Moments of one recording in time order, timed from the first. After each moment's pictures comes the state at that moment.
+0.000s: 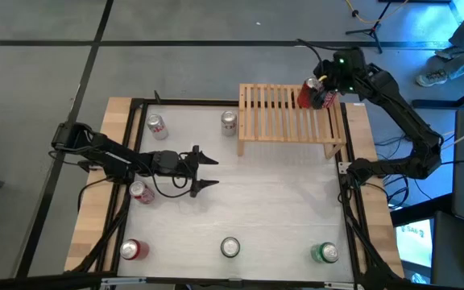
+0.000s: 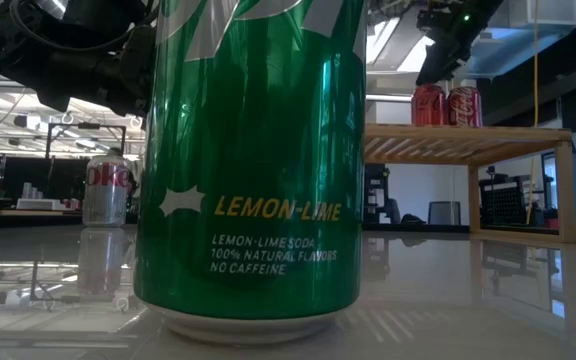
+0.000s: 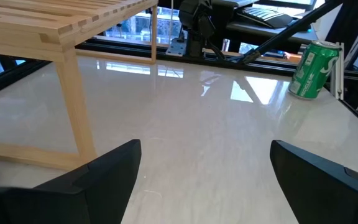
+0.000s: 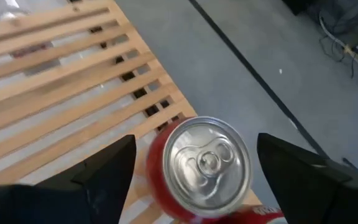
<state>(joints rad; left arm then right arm) -0.04 1.40 0.34 0.85 -0.11 -0.15 -0.90 1.22 1.43 -0.92 -0.03 -0.40</state>
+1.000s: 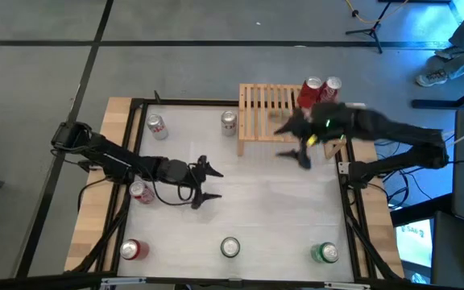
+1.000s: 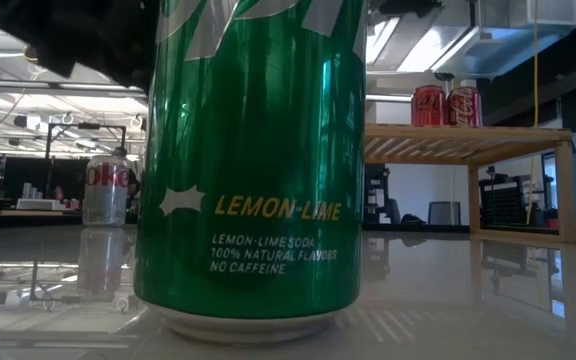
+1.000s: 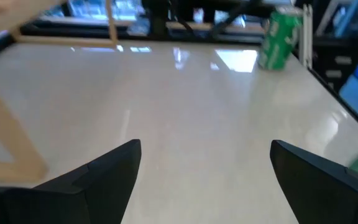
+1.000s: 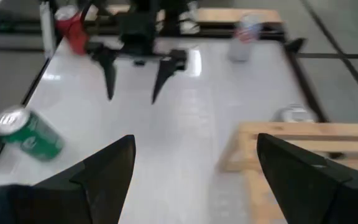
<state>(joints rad) -0.19 1.40 0.53 0.52 -0.13 -0.13 -0.09 1.14 1.29 -0.72 -0.13 -0.11</state>
